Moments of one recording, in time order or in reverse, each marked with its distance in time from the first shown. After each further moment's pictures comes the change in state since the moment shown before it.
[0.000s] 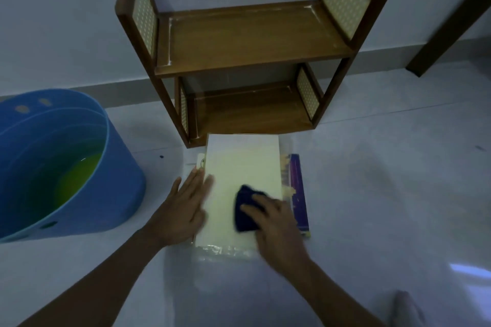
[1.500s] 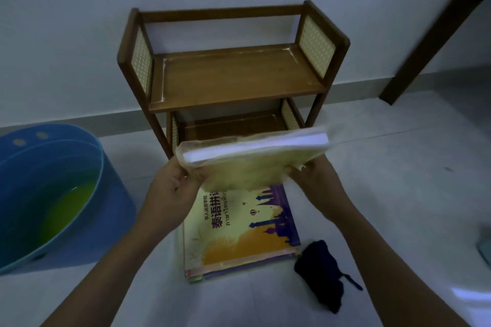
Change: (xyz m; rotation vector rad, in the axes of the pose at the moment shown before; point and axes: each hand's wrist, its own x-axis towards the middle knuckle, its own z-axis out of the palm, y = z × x) left_hand 0.019 0.102 -0.151 -0.925 0.669 -0.015; right_hand 0.087 0.034 -0.162 0.736 0.087 0.312
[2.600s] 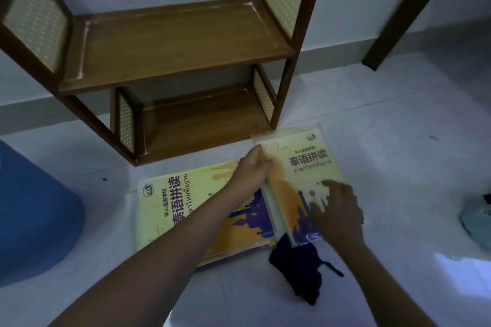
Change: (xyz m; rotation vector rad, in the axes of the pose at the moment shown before) left_hand 0.045 -0.081 0.215 -0.211 -0.389 -0.683; right_hand -0.055 0.144 -0.048 -0.746 0.243 0.445
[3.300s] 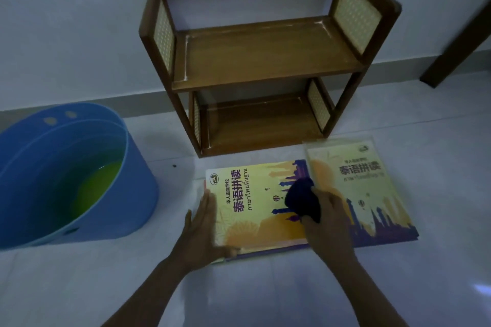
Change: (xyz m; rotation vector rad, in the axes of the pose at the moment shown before) left_hand -0.140 -0.142 -0.176 0.986 0.113 0.066; right_hand -0.066 -0.100 0.037 0.235 -0.140 -0.208
